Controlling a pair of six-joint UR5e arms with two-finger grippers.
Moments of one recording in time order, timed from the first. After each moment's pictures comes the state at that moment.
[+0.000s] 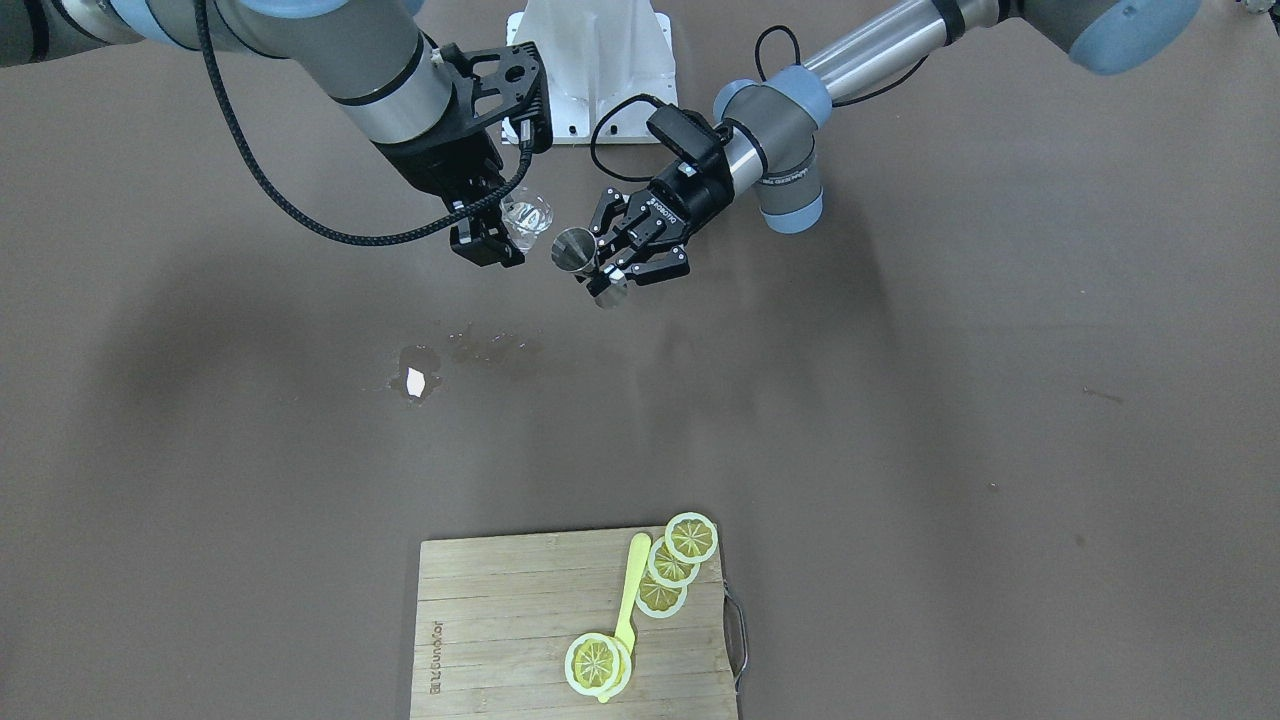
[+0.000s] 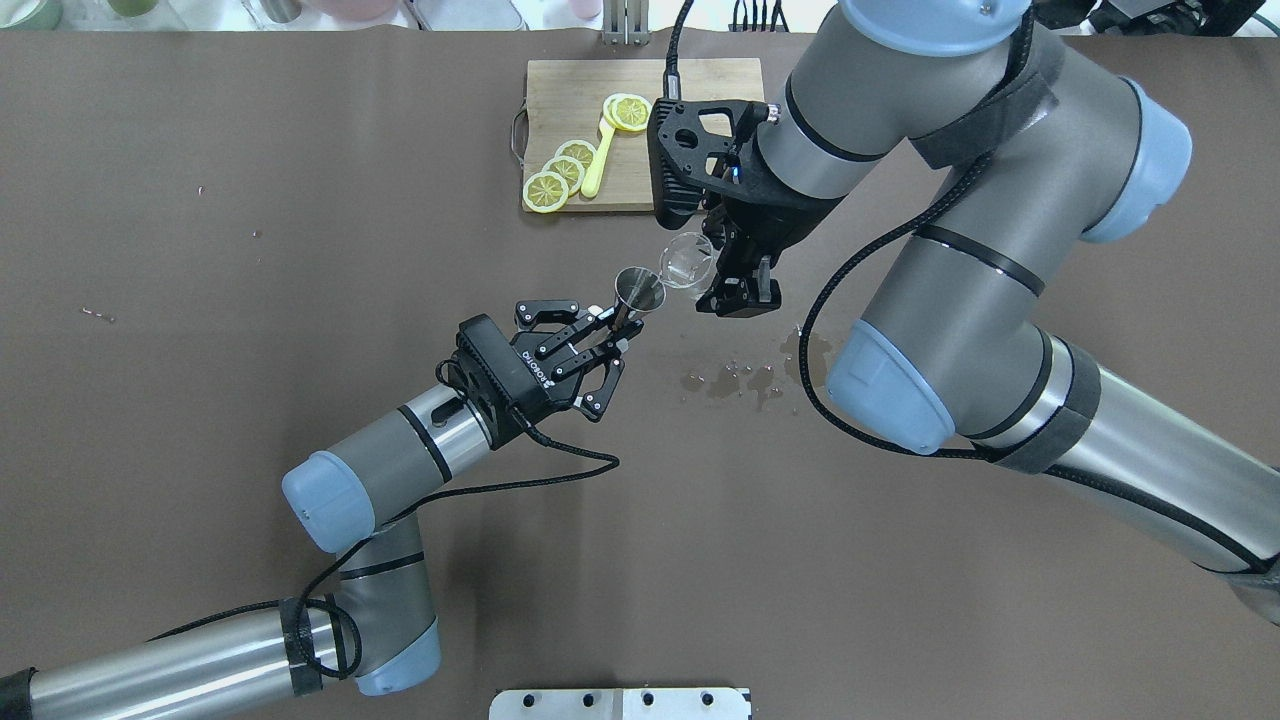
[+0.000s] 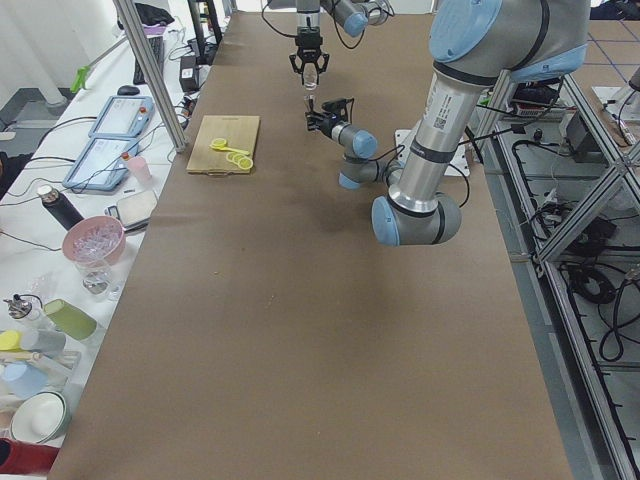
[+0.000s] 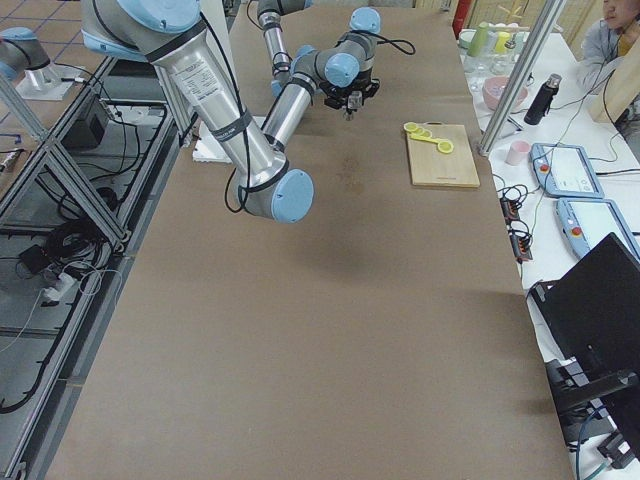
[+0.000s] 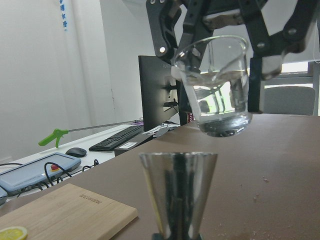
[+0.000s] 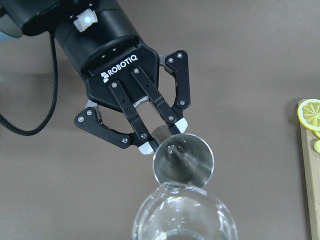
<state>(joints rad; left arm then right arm) -0.33 -2.16 -1.31 -3.27 -1.19 -0.22 0.75 -0.85 1.85 -1.67 2.21 -0.50</state>
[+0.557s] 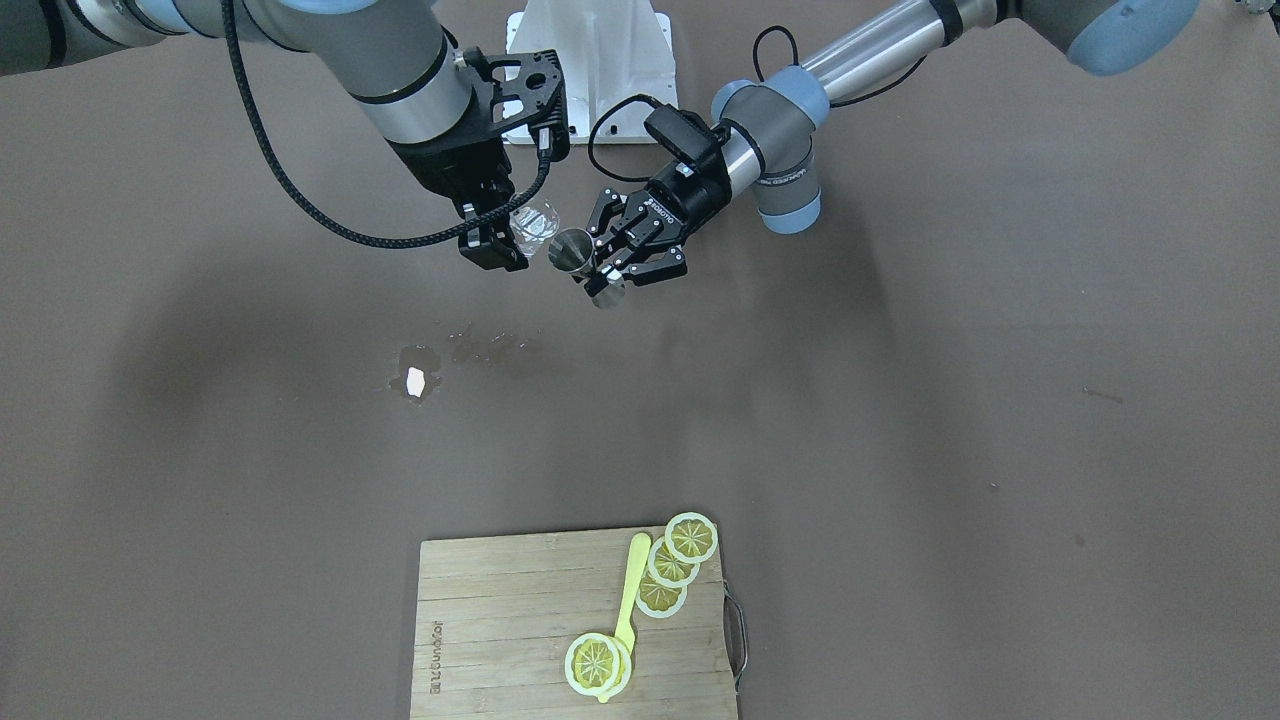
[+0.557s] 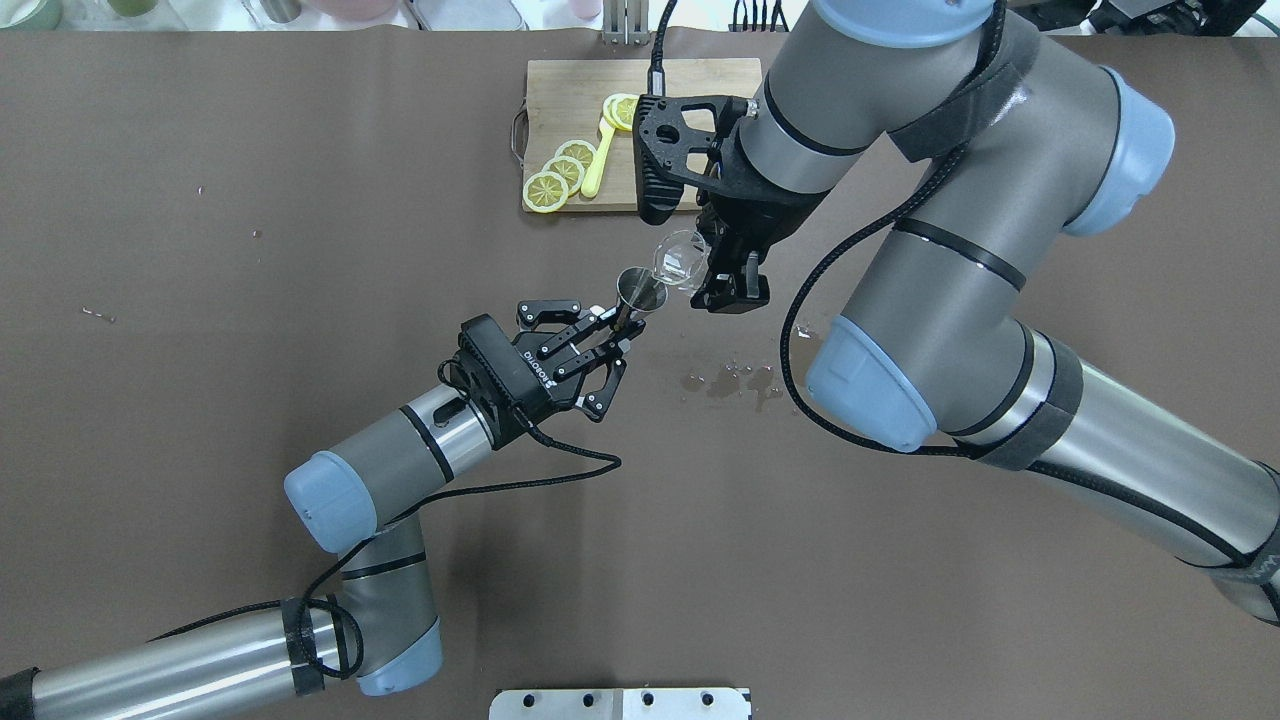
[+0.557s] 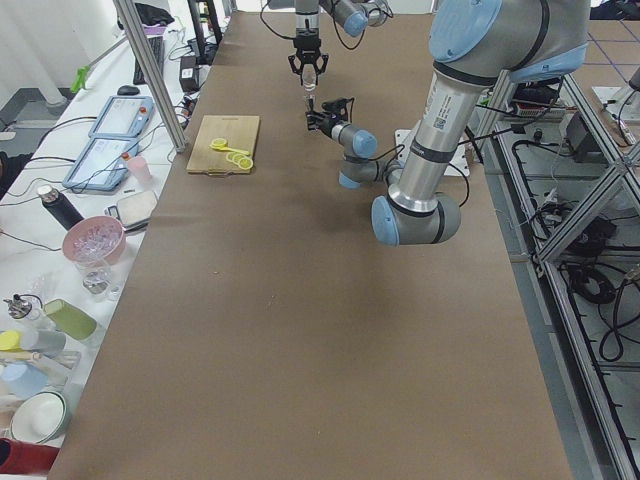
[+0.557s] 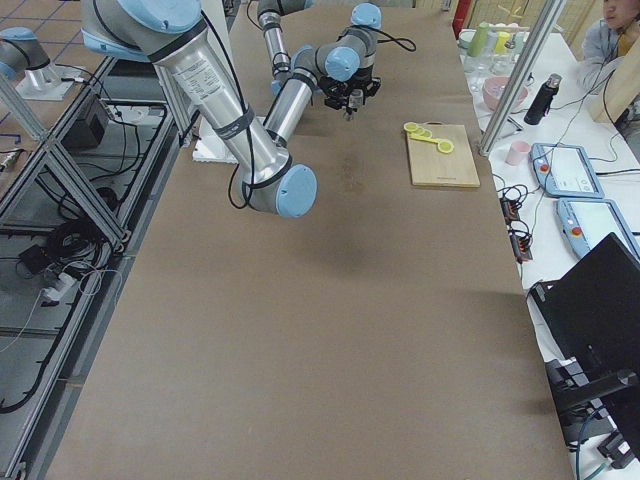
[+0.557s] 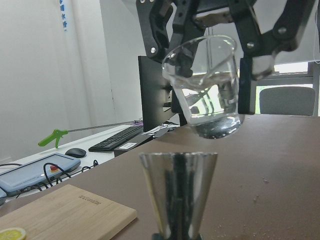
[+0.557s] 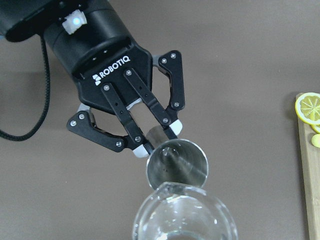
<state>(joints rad) -0.33 -2.17 -1.31 -3.27 -1.19 -0.22 0.74 -0.82 1.84 -1.73 2.19 -0.50</state>
